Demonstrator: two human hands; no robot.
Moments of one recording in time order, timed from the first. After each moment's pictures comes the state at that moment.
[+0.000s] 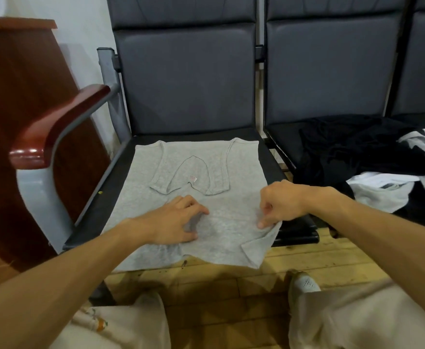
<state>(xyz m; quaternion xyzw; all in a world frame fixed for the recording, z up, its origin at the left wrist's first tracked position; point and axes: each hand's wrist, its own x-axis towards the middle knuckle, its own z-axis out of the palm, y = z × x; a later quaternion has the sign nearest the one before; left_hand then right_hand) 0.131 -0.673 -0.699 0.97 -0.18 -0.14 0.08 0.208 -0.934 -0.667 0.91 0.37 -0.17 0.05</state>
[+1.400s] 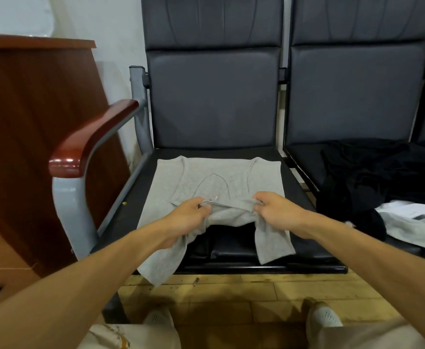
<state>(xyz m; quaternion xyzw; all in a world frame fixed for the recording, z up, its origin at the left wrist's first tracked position) 0.141 -0.669 -0.684 0.86 0.10 -0.07 0.50 0.191 -0.874 -0.660 0.91 0.20 -0.15 -0.33</state>
